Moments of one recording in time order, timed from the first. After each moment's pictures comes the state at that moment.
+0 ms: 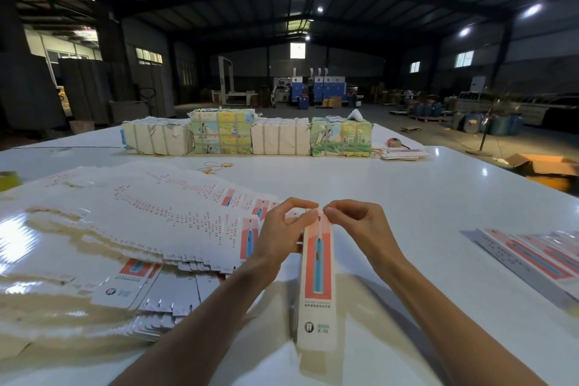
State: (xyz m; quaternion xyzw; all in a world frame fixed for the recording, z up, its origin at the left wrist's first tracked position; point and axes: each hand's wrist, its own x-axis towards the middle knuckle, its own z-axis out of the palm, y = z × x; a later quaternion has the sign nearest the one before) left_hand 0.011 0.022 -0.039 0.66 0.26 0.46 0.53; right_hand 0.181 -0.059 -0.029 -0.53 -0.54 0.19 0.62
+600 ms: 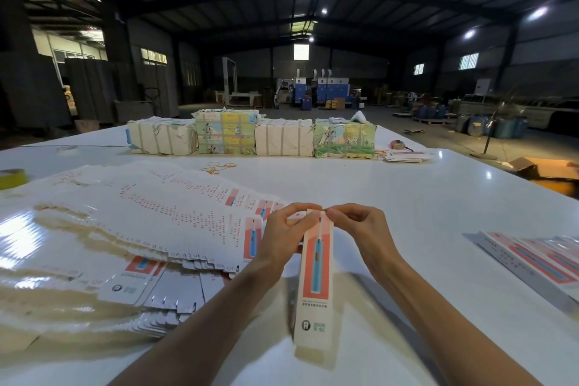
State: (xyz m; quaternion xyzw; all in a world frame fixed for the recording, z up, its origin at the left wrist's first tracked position) left_hand 0.011 0.022 -0.044 0.65 0.26 0.48 0.53; right_hand 0.173 -0.055 -0.032 -0.53 -0.50 0.22 0.65
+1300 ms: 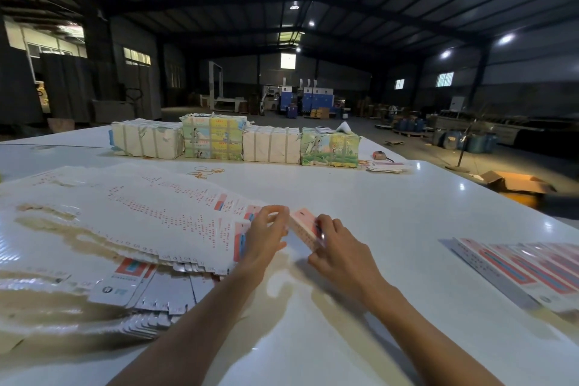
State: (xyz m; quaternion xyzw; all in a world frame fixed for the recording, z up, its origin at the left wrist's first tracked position) left_hand 0.006 0.030 -0.038 0.59 0.36 0.49 0.53; right_hand 0.150 -0.083 -0.039 -0.73 -0.64 -0.10 0.23
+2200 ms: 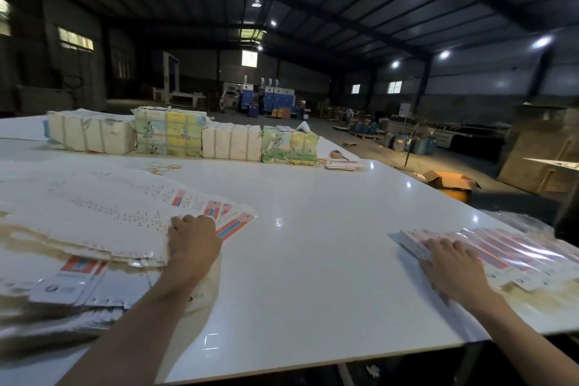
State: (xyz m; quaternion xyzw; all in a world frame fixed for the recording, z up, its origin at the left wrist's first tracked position) left_hand -0.032 0.047 -0.048 0.78 0.60 0.18 -0.08; right_hand 0.342 -0.253 -0.041 -0.90 -0.37 -0.22 -0.04
